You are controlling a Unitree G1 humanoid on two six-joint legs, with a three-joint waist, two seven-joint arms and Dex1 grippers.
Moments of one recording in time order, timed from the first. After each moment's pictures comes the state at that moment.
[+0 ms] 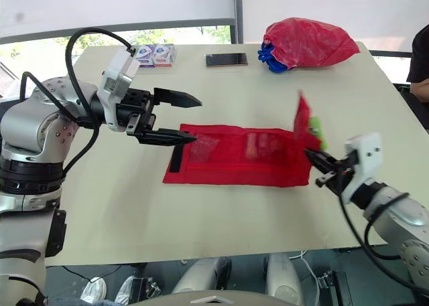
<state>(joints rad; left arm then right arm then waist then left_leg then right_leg) -0.80 0.85 -0.02 -0.03 -0.59 0.66 -1.40 -0.02 -0.78 -0.08 -0.67 0.84 0.63 0.33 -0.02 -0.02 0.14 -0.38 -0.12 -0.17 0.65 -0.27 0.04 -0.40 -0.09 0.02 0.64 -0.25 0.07</state>
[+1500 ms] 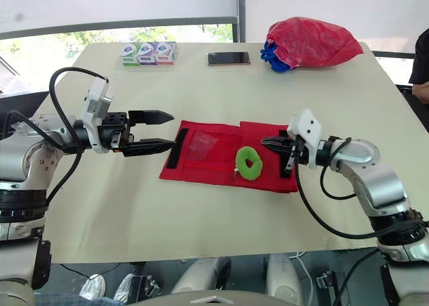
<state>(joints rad) -0.54 0.88 0.12 -0.03 -0.63 0.66 -1.31 -0.46 -0.64 0.16 -0.14 0.38 0.40 0.92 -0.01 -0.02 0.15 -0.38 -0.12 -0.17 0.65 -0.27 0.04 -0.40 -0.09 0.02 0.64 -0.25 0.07</state>
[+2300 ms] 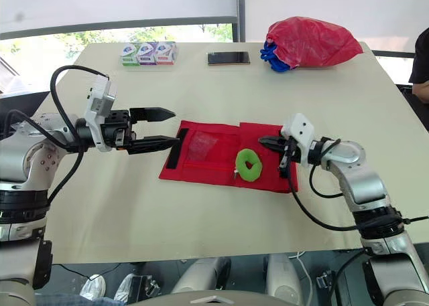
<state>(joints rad) -0.53 0.87 0.11 -0.06 -0.62 0.67 -1.21 -0.40 -0.62 0.02 -0.20 0.42 0.38 0.97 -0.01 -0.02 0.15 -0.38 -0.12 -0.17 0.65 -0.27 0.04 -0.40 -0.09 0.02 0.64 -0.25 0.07</state>
